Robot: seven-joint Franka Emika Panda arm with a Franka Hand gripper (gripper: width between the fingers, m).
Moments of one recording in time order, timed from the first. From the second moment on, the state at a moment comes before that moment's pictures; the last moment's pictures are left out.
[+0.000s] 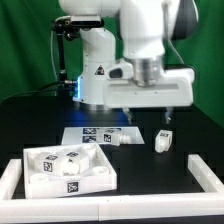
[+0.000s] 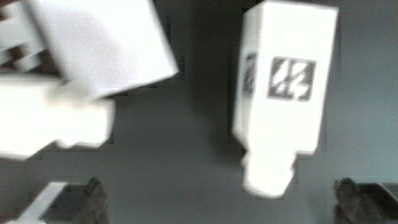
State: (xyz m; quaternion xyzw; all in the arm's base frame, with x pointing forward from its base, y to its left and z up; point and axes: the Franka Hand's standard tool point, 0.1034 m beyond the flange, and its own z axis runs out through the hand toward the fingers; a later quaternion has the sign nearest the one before) arm 0.419 0.059 0.081 -0.99 0.13 0.04 0.06
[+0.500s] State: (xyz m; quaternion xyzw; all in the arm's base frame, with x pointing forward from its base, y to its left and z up) arm 0.433 0.053 0.097 -0.99 0.12 0.03 0.06
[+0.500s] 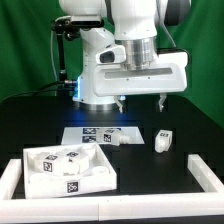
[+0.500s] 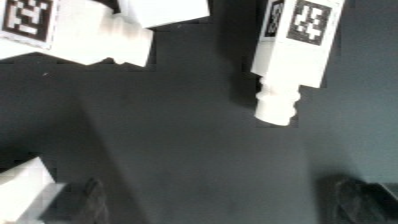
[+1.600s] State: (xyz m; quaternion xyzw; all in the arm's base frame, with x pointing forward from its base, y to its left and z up) arm 0.425 -0.020 0.088 -1.00 -0.06 0.01 0.06
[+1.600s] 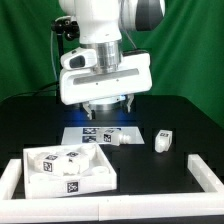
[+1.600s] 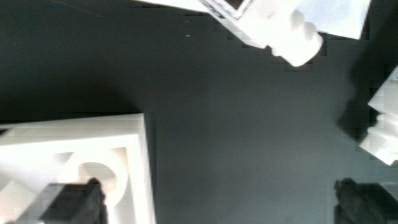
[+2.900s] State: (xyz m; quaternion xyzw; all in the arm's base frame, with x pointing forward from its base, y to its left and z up) arm 0.410 -0.107 0.071 -0.97 0.24 0.02 0.06
